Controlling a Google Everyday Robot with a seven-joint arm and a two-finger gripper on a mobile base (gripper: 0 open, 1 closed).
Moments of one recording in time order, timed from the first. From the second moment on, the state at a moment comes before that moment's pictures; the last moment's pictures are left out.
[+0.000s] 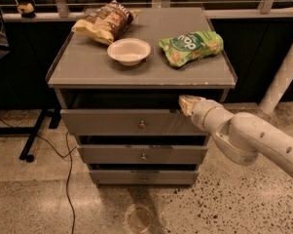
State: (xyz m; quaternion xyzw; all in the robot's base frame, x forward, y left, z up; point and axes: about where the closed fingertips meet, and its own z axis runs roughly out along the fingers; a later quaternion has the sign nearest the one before) arm 0.662 -0.164 0.732 -0.13 0.79 0.14 0.58
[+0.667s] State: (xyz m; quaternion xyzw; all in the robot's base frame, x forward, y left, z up) arm 0.669 -0.164 0.728 -0.13 0.79 0.14 0.58
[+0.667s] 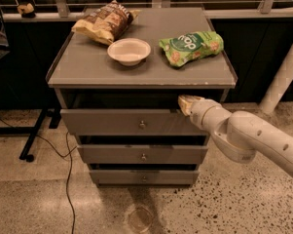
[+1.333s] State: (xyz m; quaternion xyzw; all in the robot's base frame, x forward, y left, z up) arm 0.682 -0.186 0.720 -0.12 0.80 0.11 0.58
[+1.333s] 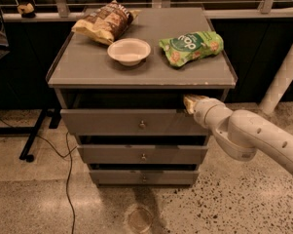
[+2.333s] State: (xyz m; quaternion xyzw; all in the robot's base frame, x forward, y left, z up) arm 0.698 -0.201 0.697 -0.10 0.82 0.06 0.56
